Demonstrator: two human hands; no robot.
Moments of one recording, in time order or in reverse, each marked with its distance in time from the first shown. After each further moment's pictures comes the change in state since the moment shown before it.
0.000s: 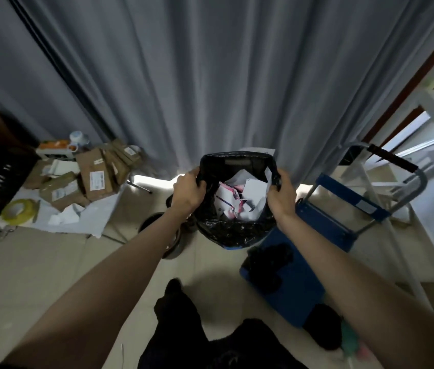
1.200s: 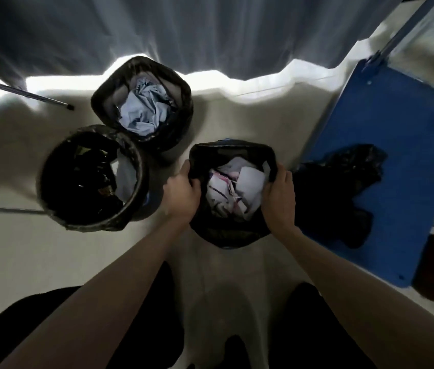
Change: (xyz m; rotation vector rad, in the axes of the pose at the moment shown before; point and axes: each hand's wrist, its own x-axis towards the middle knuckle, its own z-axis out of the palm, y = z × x) left_hand 0.069 -0.474 0.502 0.134 -0.198 -0.008; right_hand 0.065 0.547 0.395 -0.401 0.127 0.043
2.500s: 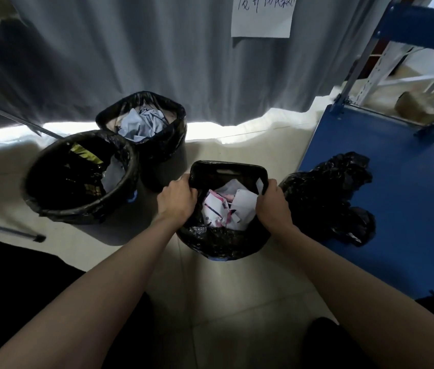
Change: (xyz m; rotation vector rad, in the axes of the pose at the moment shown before) left_hand -0.028 -0.031 0.063 0.165 0.135 0.157; right_hand -0.020 0.072 0.034 0.024 -0.013 -0.035
